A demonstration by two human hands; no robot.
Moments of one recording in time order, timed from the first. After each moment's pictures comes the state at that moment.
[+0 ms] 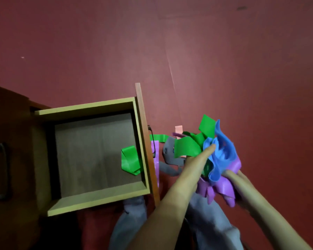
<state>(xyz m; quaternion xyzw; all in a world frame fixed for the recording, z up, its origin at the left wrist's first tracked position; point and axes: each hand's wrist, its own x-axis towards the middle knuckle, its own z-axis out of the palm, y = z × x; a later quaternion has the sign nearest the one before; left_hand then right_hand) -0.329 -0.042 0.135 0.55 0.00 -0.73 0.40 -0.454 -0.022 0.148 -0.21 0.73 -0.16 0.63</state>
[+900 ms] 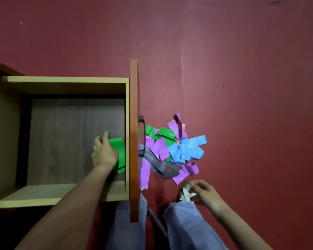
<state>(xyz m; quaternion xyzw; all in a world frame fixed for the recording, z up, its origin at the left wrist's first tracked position) -0.173 0.002 -0.012 0.89 -0.23 -0.38 0.01 -0.462 -0.018 0.023 -0.31 0.70 0.09 0.64</state>
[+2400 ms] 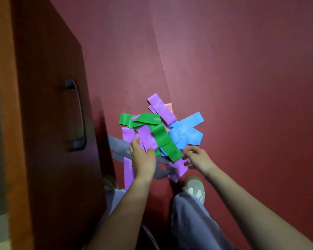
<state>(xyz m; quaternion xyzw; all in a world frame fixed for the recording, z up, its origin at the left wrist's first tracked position) -0.368 -0.008 -0.182 0.84 -0.14 -0.44 0.29 -0.510 -0.045 -0.181 -0.35 0.71 0.00 0.62</state>
